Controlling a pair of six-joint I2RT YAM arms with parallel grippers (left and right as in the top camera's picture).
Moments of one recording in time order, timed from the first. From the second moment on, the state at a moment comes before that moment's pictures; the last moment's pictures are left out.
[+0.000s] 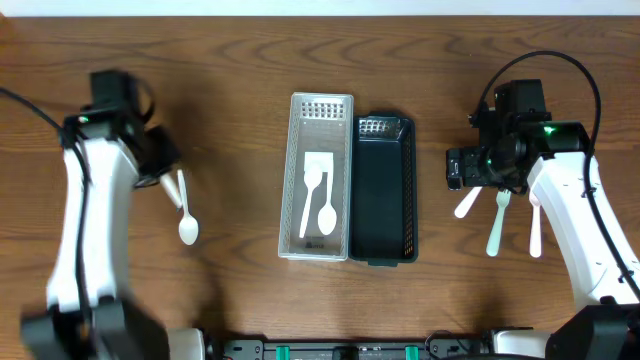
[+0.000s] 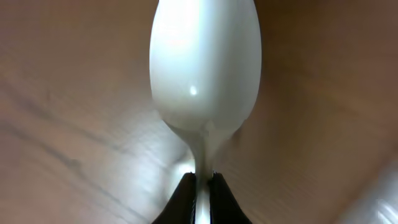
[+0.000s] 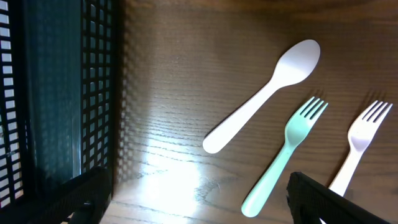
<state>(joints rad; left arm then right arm) 0.12 1.50 1.35 -1.08 -0.08 -0.34 0.06 1.51 1.23 -1.05 -0.05 0.04</state>
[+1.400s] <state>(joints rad) -0.55 1.64 1.53 -1.21 -0.13 -0.28 0.06 1.51 1.23 -1.06 -0.05 0.04</state>
